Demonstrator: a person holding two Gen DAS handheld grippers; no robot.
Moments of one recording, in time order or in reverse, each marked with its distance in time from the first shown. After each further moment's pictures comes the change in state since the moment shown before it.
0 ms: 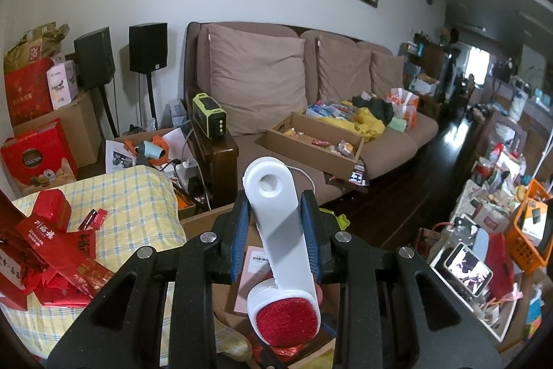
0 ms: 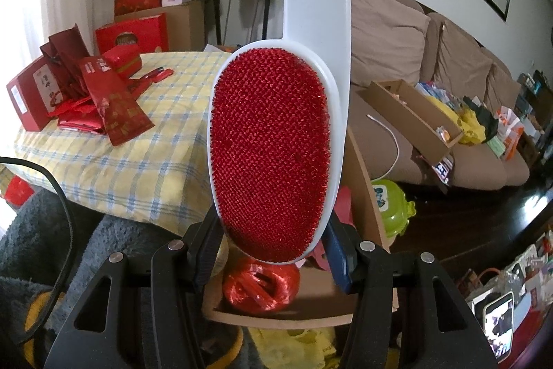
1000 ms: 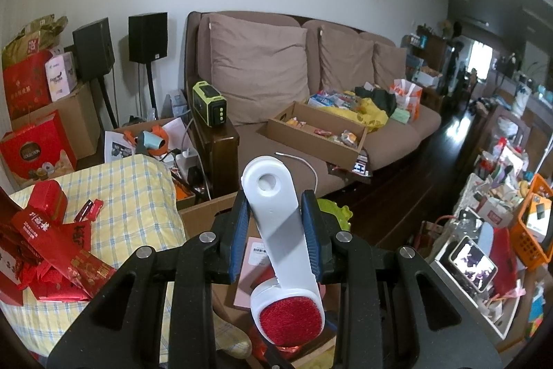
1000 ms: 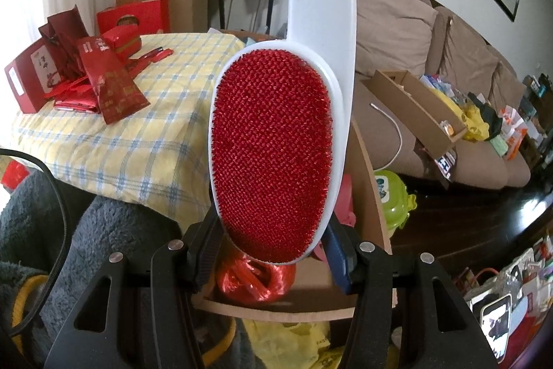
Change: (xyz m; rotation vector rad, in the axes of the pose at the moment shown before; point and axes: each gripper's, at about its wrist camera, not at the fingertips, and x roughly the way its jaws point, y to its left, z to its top) left arm 0.014 0.001 -0.008 -0.001 0.036 0.003; right arm 0.010 -0.003 -0.007 -0.033 0.052 0.007
